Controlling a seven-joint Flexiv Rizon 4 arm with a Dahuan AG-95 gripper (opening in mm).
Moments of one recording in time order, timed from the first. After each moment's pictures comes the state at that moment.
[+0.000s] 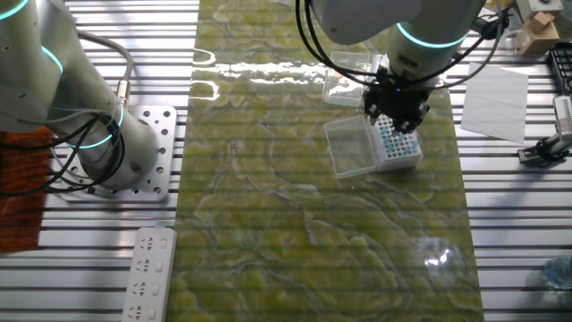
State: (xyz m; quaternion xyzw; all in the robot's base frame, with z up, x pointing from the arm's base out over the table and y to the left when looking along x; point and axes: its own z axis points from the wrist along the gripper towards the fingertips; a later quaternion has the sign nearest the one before) arm 0.561 0.026 0.076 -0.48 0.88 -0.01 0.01
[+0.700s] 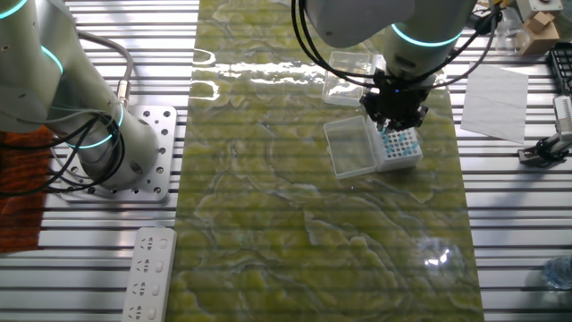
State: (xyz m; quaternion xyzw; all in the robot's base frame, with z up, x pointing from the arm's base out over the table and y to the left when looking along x) arm 0.559 0.020 0.075 -0.51 0.86 -0.02 0.01
